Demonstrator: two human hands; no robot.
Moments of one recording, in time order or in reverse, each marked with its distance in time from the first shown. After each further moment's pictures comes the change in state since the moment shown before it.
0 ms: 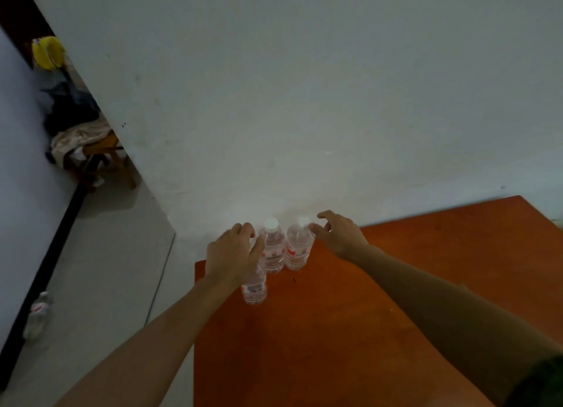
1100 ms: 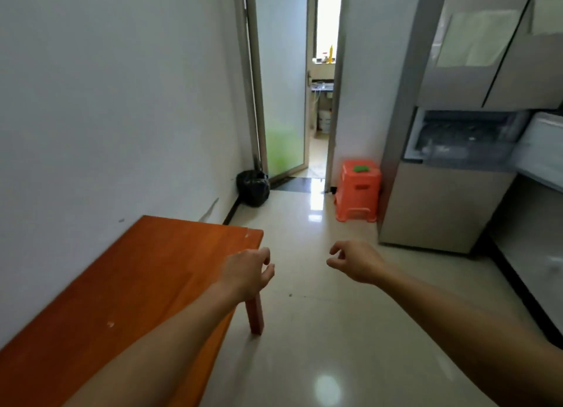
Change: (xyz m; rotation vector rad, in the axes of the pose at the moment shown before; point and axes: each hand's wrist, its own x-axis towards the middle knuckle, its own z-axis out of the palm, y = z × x) left_hand -0.313 0.708 0.050 -0.166 -0.377 1.283; right_hand -0.687 0.455 -0.253 0.049 0.499 0.976
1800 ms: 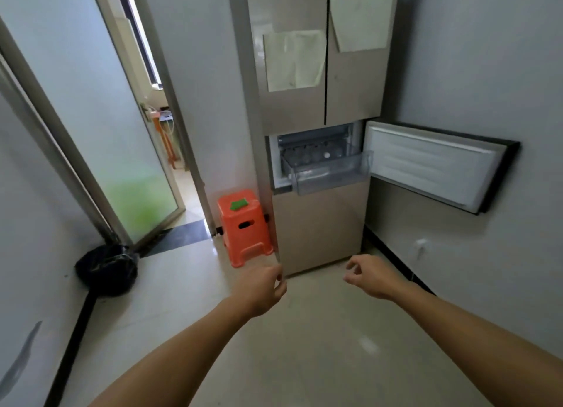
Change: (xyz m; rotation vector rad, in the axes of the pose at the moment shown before) left_hand 0.426 0.285 0.100 -0.036 -0.160 0.575; right_hand 0.161 0.368 -0.176 0.165 0.209 0.508
